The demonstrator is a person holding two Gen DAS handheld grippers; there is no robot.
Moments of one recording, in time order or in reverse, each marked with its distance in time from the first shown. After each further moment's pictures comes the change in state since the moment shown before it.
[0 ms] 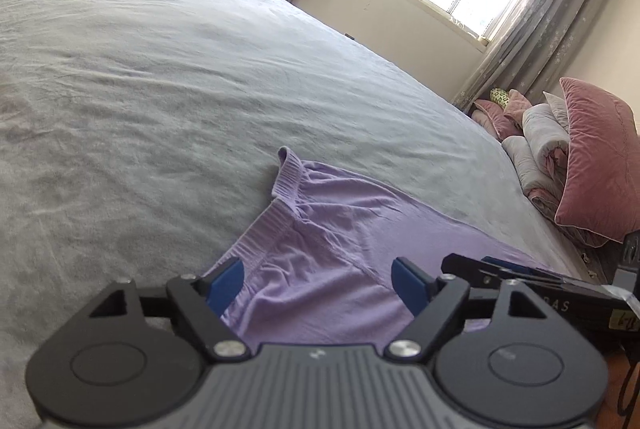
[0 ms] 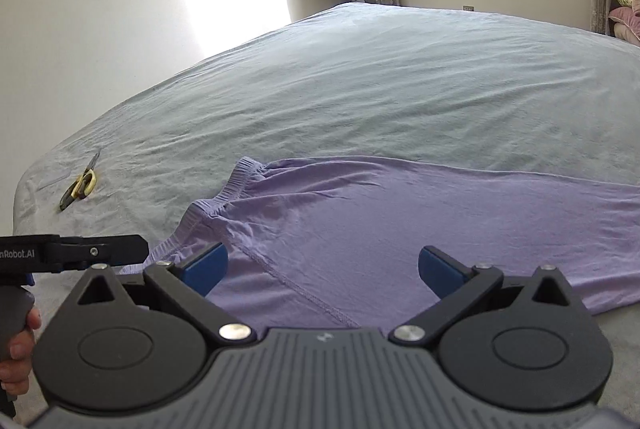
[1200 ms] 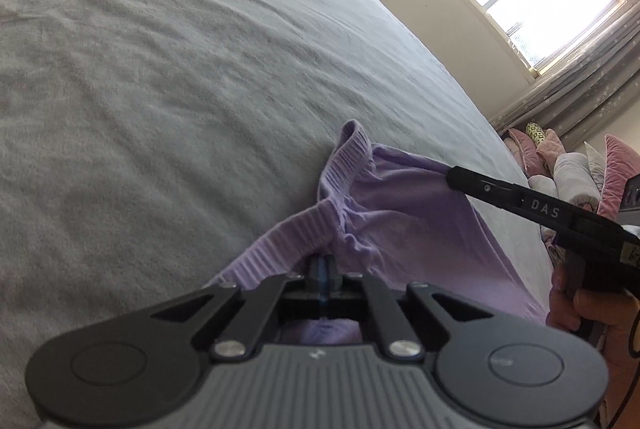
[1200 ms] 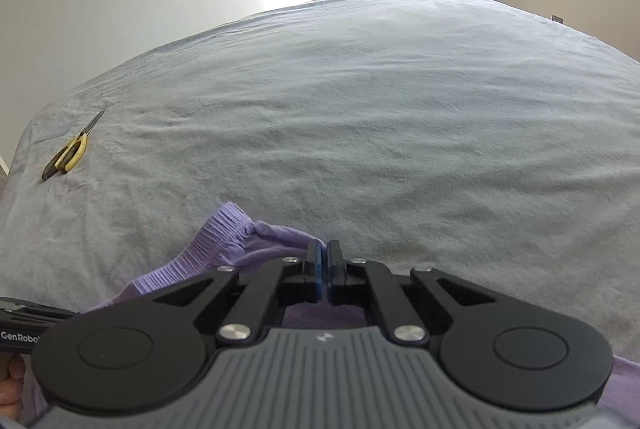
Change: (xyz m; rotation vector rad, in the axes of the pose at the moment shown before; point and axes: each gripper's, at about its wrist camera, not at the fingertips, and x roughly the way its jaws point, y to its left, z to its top) left arm 0.084 0.025 -0.004 -0.237 0.069 0.035; right arm 0.104 -0.010 0.081 -0.207 0.091 0.135
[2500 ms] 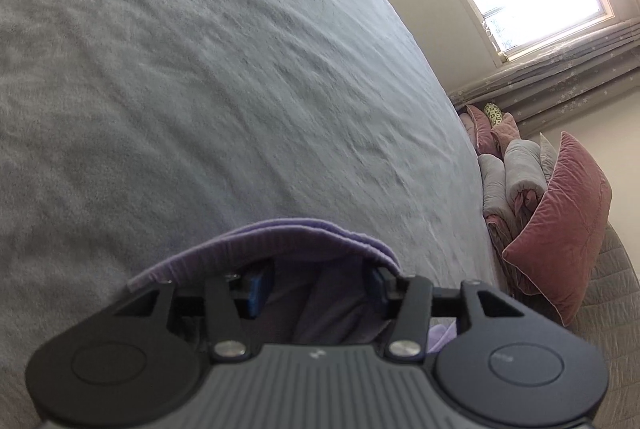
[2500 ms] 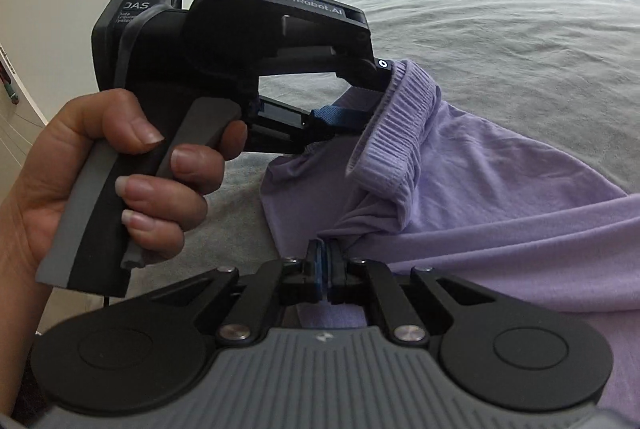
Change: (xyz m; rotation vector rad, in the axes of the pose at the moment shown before) left arm -0.032 0.012 0.004 -0.095 0.183 -0.182; right arm -0.047 0.145 -0.131 0.146 0.058 0.158
